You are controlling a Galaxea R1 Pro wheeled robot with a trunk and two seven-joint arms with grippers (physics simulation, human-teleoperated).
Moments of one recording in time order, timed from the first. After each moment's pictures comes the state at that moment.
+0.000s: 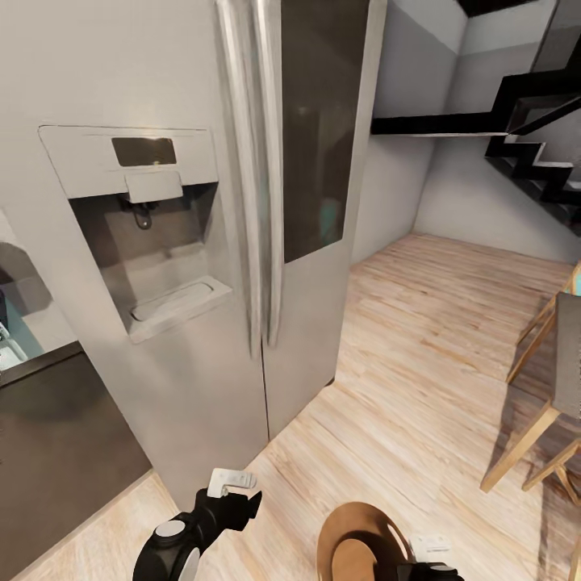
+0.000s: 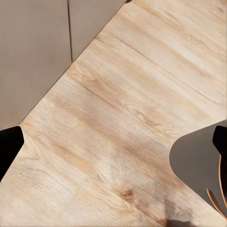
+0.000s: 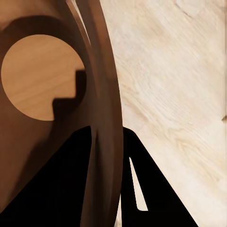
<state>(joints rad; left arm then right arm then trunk) -0.06 -0.07 -0.21 -1.48 0.07 0.64 -0.01 -0.27 -0.04 0.02 -0.61 0.00 0.37 -0.06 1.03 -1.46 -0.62</state>
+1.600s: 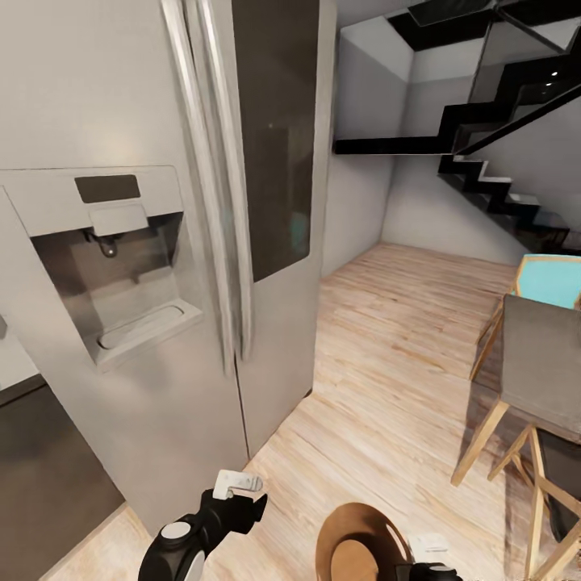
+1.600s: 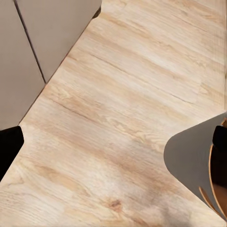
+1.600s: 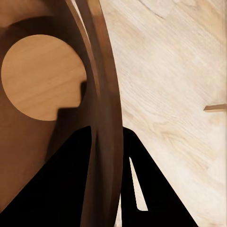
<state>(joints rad) -0.06 -0.07 -0.24 -1.48 0.07 0.64 -0.01 -0.27 -0.04 0.03 -0.61 0.00 0.37 -0.06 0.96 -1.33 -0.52</state>
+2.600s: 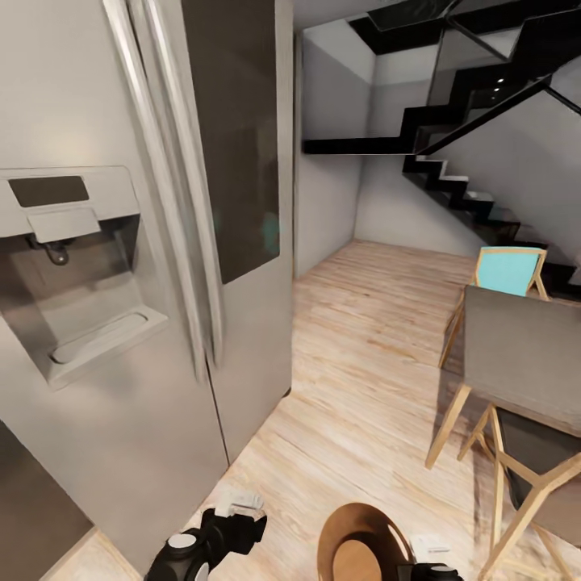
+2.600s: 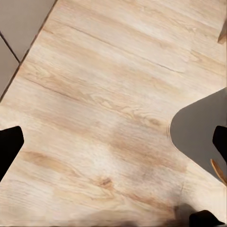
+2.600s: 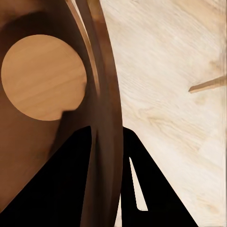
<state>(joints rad) -0.07 -0.07 -0.24 -1.36 0.08 0.63 0.00 -0.27 -0.04 0.02 -0.61 0.01 0.37 -0.07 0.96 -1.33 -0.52</state>
